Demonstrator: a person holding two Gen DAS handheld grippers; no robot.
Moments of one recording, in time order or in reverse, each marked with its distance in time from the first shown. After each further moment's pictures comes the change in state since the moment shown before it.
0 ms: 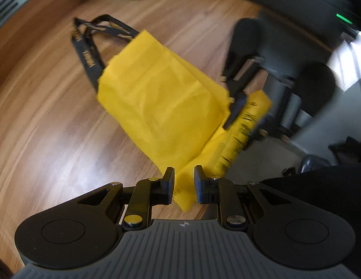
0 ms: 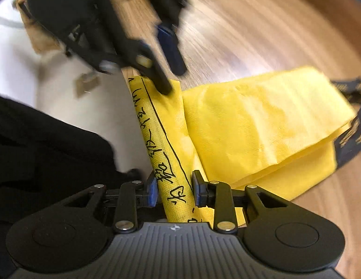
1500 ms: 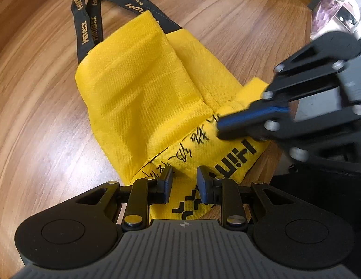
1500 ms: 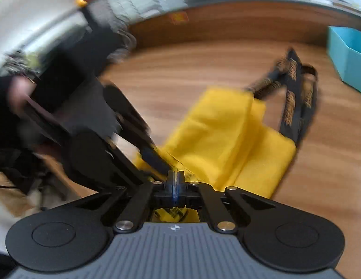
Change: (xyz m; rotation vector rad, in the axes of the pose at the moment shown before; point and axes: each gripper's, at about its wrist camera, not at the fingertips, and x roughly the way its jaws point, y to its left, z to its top) left arm 0.085 0.002 0.036 -0.013 0.157 0.013; right arm 0.029 0.025 -0.040 0.649 -0.641 -0.332
